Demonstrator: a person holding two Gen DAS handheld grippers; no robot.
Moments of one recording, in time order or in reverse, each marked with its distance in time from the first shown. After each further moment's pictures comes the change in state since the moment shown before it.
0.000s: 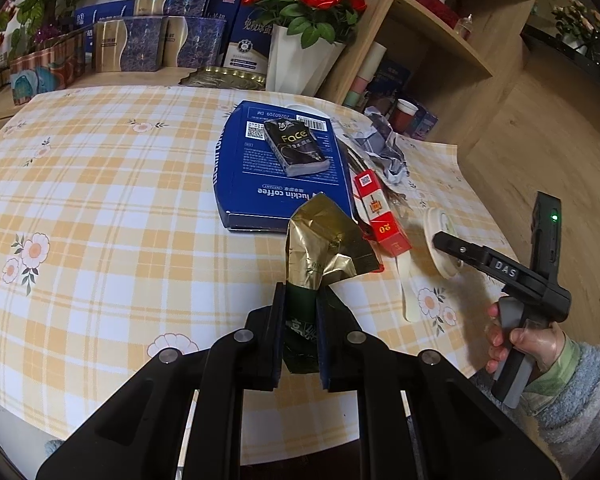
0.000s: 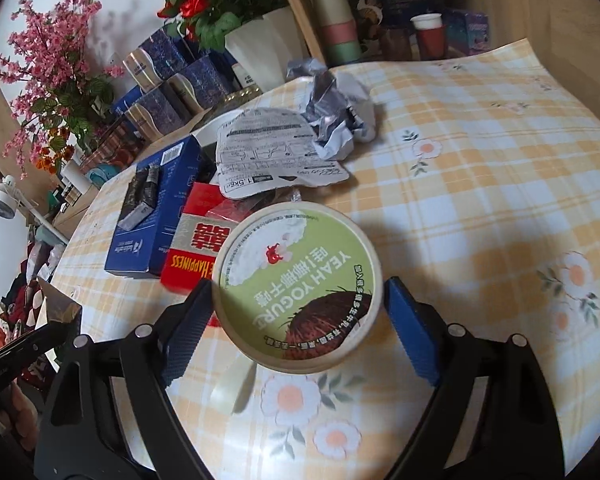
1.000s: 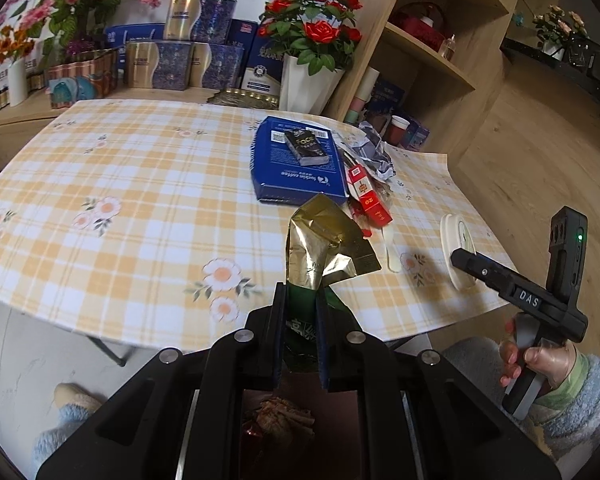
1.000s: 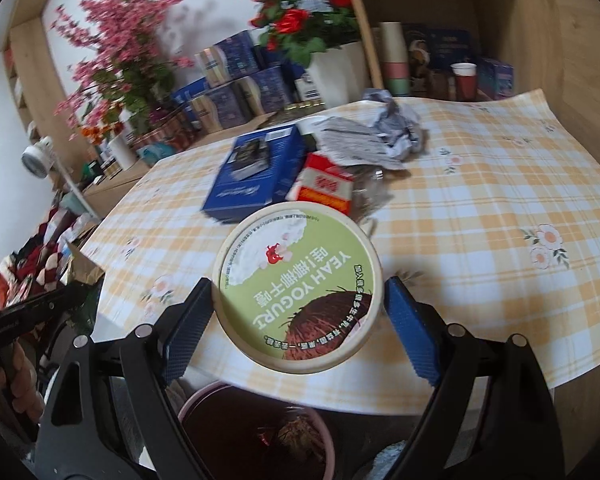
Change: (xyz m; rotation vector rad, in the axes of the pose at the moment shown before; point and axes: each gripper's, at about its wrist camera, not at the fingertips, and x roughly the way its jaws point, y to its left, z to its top) left arm -0.103 0.004 -0.069 -0.003 -0.087 0.040; right arm -0.090 0.067 -0.073 -0.169 -0.075 0.078
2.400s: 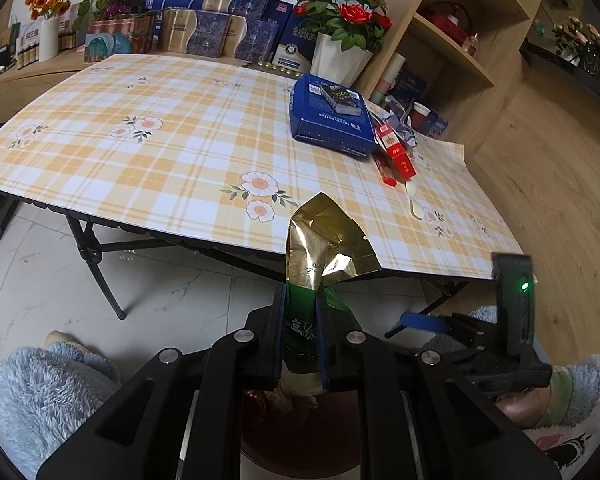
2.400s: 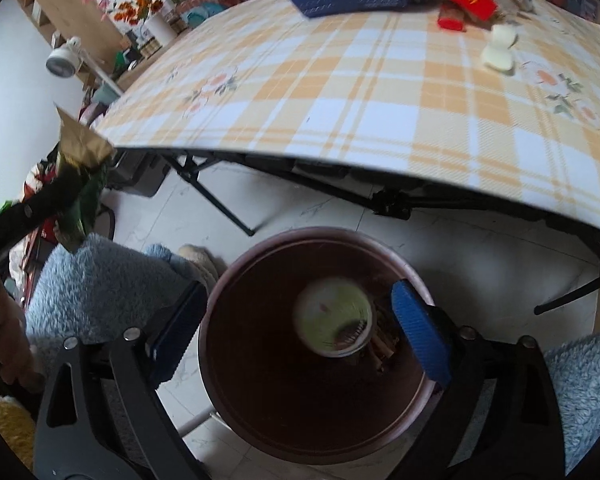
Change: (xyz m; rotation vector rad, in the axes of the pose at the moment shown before) left arm -0.007 0.024 -0.081 -0.091 0.032 0.030; right arm 0.068 0.073 -0.118 -0.075 0.401 0.137
